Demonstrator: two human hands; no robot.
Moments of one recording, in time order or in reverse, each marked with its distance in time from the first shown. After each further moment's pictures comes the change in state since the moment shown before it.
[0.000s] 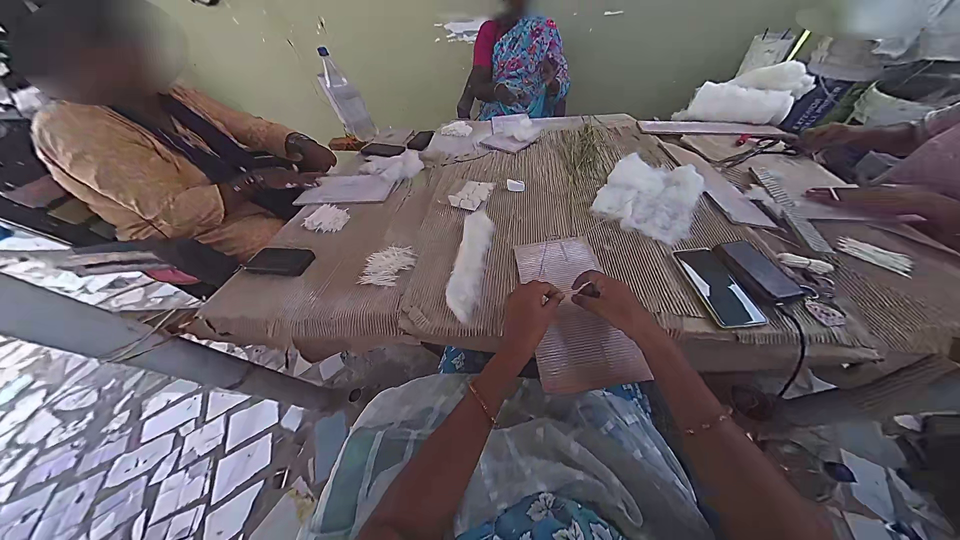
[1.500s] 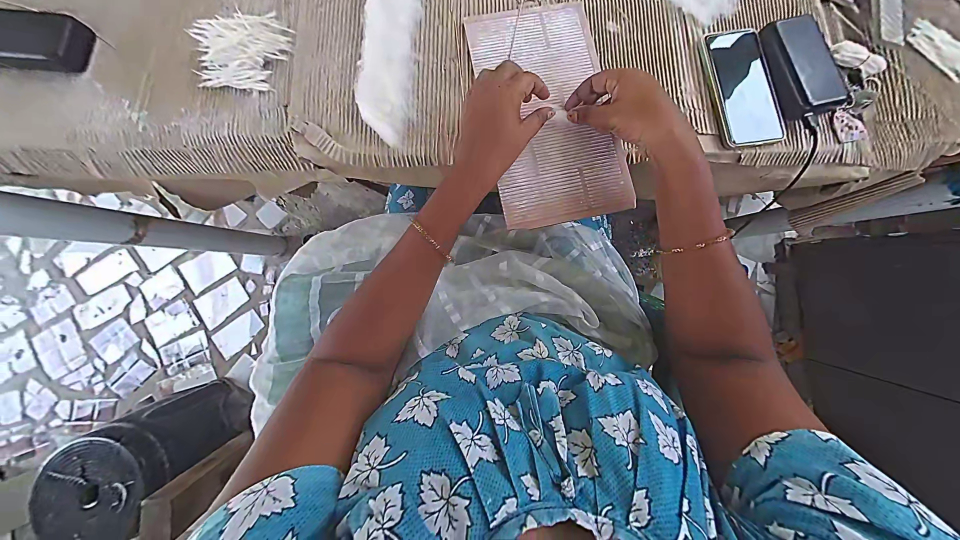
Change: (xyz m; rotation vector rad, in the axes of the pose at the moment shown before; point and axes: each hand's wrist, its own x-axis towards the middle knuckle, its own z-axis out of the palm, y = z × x) left_hand 0.008 -0.012 0.012 0.057 0.009 0.263; right_hand -0.006 0.011 -0.018 -0.138 -0.060 0.083
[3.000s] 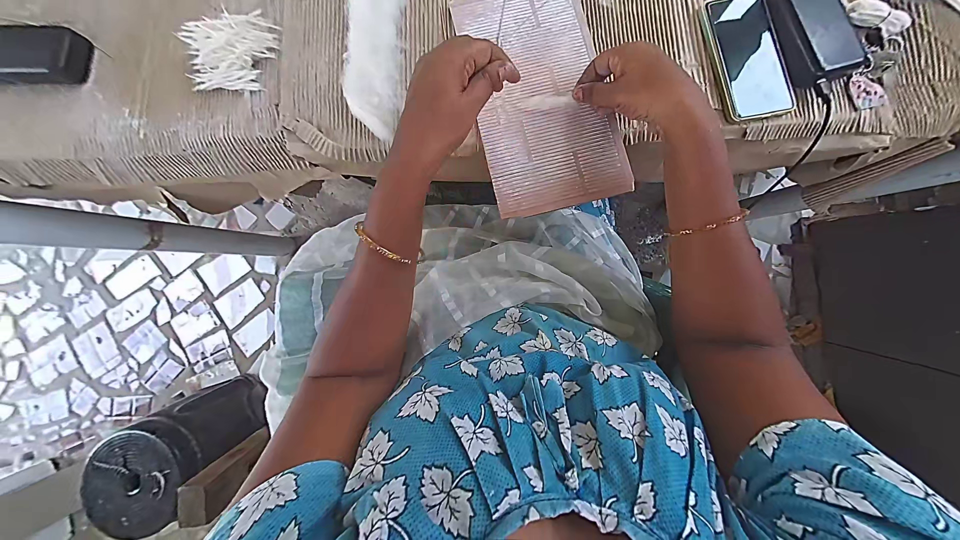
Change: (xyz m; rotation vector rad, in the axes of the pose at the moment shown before) left_hand -0.011 0.000 -0.055 -0.135 -0.110 -0.005; right_hand -0.006 0.002 -0.009 -0.047 -0.008 0.063
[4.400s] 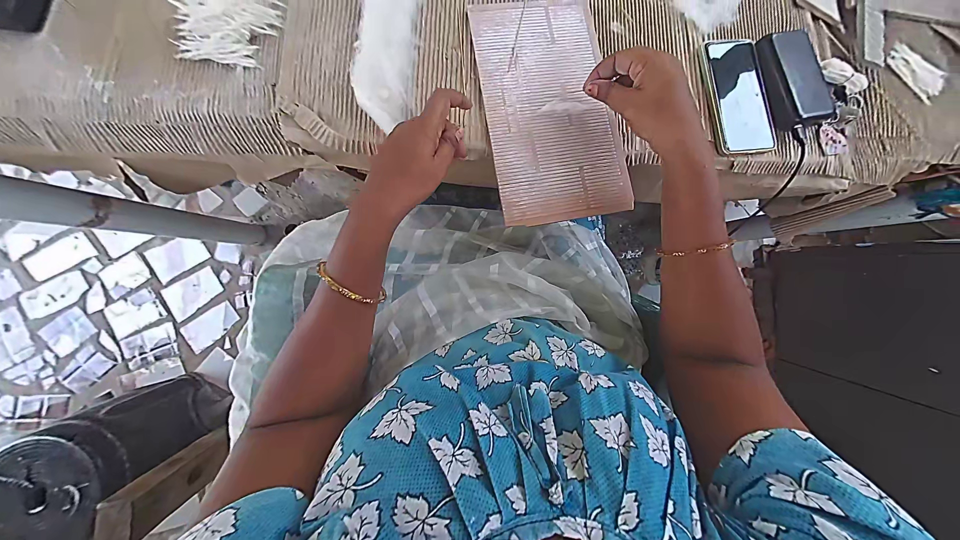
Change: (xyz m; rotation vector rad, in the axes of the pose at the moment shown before) left_hand -0.059 -0.033 -0.008 0.100 -0.085 -0.186; right_hand 0.004 0.001 0.002 -0.049 0.223 -0.218
